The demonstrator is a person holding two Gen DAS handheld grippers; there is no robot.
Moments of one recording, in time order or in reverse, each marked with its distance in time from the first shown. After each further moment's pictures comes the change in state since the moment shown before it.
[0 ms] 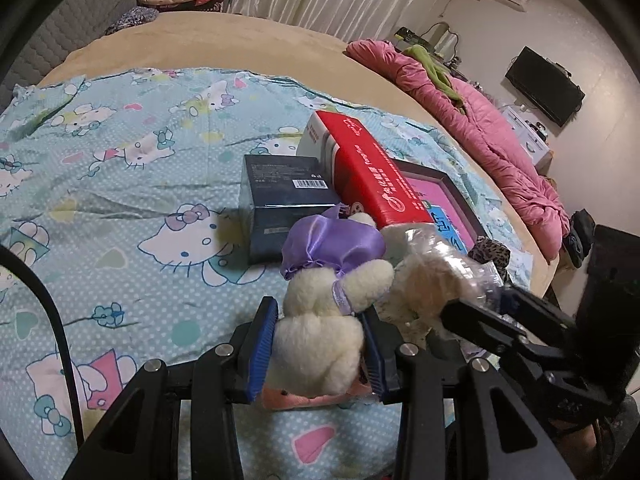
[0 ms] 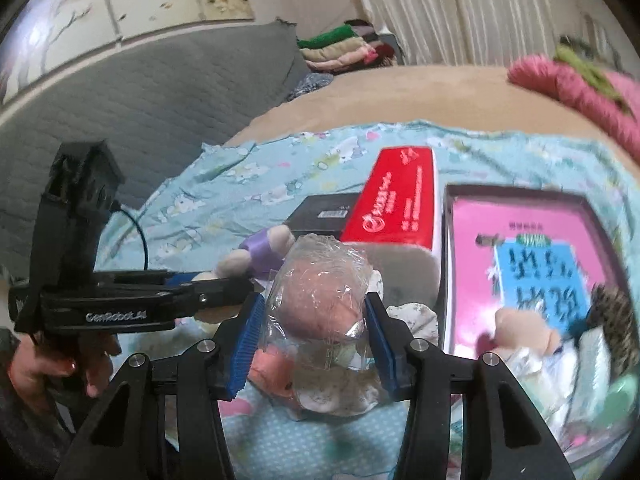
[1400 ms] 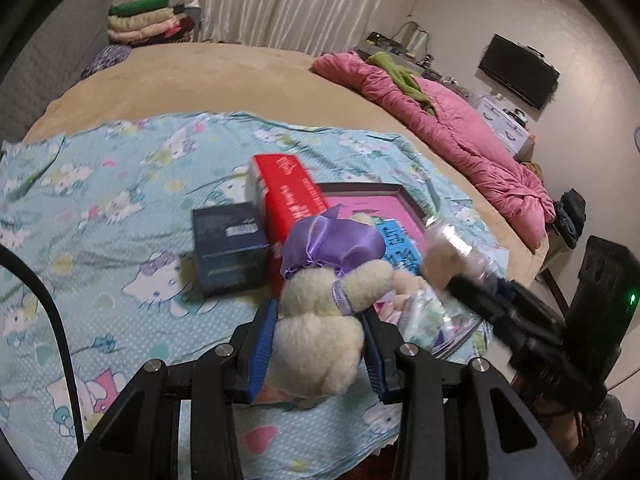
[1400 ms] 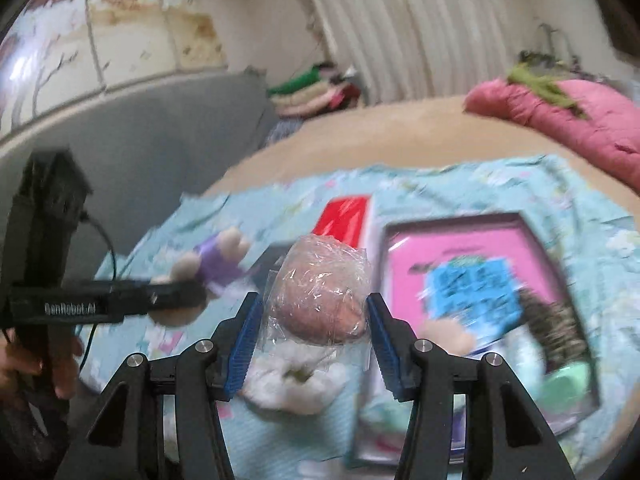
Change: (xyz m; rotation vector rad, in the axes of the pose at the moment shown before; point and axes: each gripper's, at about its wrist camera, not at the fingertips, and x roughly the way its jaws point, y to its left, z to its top) left arm -0.039 -0.075 0.018 0.122 -0.050 -0.003; right arm -0.094 -0.029 -0.001 0.044 -0.231 -0.150
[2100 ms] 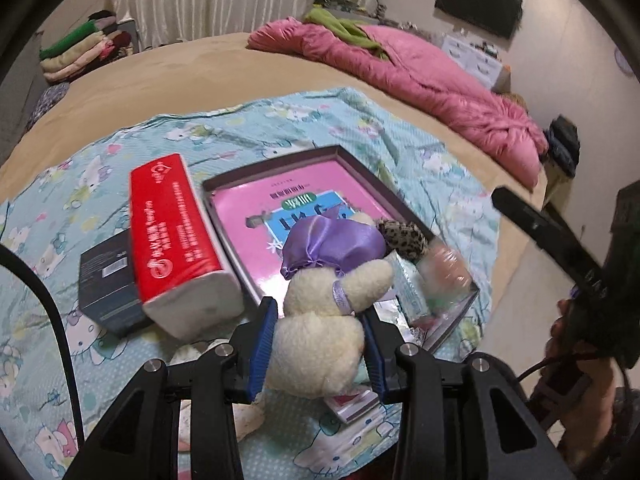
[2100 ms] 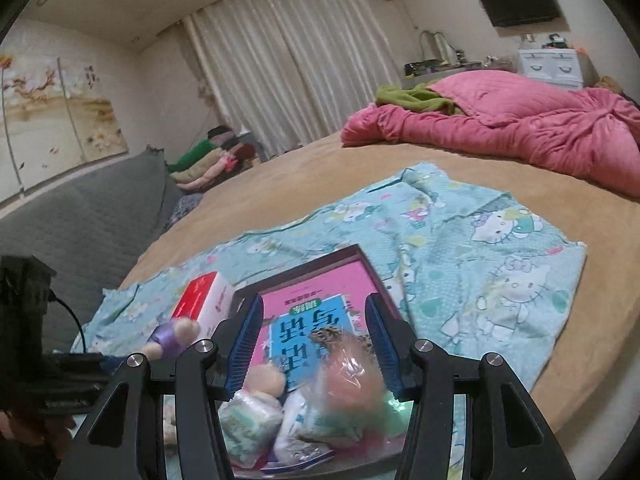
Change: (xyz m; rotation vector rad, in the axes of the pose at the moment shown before) left arm 0.087 -0.112 0.011 0.219 0.124 0.023; right arm -0.066 -0.127 0.002 0.238 -0.158 -0.243
